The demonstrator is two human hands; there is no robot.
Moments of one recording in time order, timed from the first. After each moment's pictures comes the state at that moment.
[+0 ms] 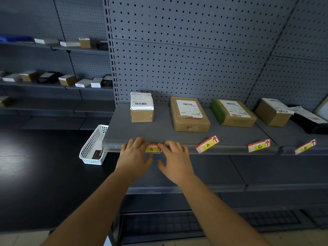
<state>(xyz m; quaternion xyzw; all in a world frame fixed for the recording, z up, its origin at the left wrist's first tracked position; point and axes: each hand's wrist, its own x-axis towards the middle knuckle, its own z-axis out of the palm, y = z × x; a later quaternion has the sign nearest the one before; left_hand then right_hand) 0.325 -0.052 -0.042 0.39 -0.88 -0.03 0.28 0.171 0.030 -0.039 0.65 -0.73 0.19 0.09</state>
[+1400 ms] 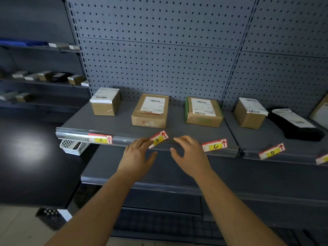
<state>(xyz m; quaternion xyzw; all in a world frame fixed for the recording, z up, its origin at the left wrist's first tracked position) 0.138 0.069 -0.037 0.44 -0.84 -0.10 0.31 -0.061 0.131 -0.020 0.66 -0.69 0.30 0.01</state>
